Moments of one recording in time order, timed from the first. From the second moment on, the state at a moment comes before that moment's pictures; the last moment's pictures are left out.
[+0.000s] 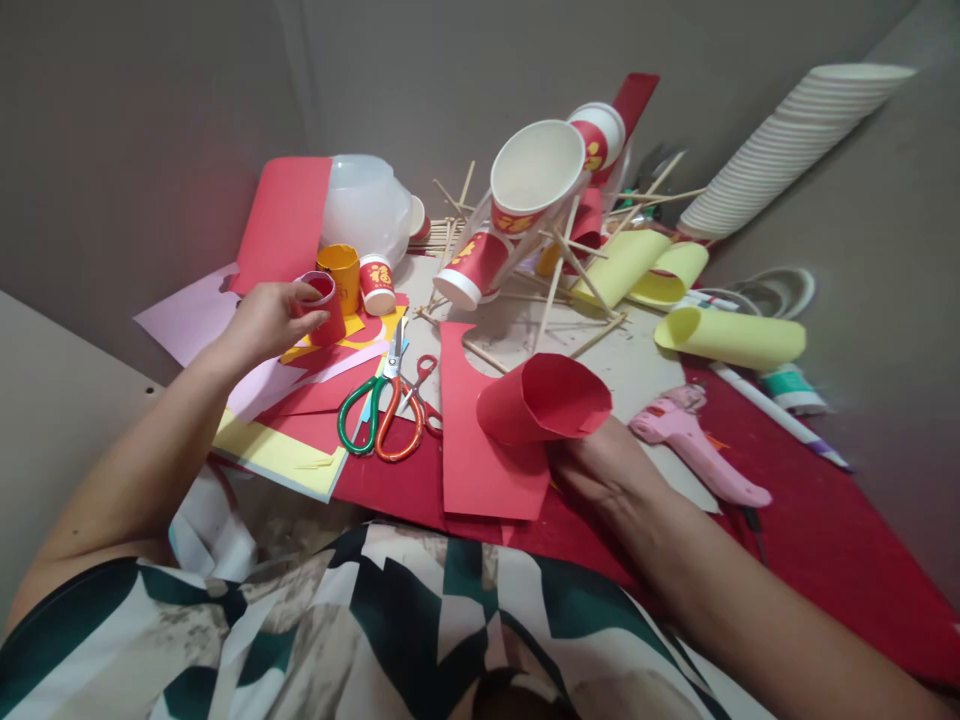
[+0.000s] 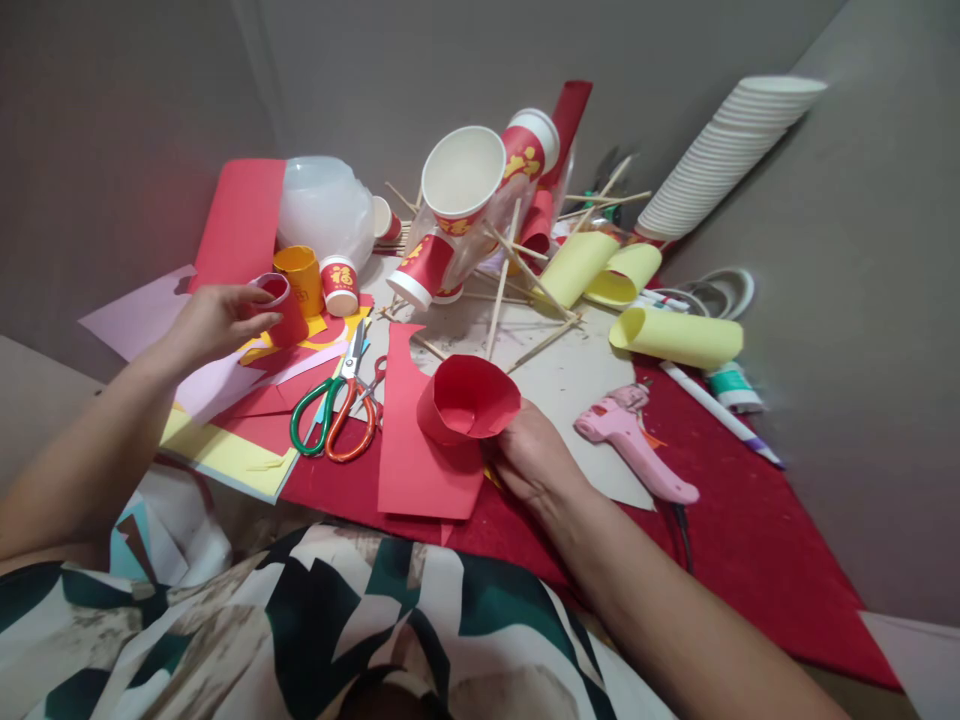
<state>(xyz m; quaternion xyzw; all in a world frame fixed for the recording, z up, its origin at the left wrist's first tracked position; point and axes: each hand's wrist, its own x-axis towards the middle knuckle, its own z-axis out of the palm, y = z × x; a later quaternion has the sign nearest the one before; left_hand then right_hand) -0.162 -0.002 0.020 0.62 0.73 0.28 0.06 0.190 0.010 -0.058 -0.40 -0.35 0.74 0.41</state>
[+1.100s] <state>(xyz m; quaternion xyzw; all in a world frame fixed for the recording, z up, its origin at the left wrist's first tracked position) -0.125 -0.037 0.020 0.64 0.53 0.49 0.26 0.196 0.018 -0.059 -0.41 -0.31 0.73 0.45</state>
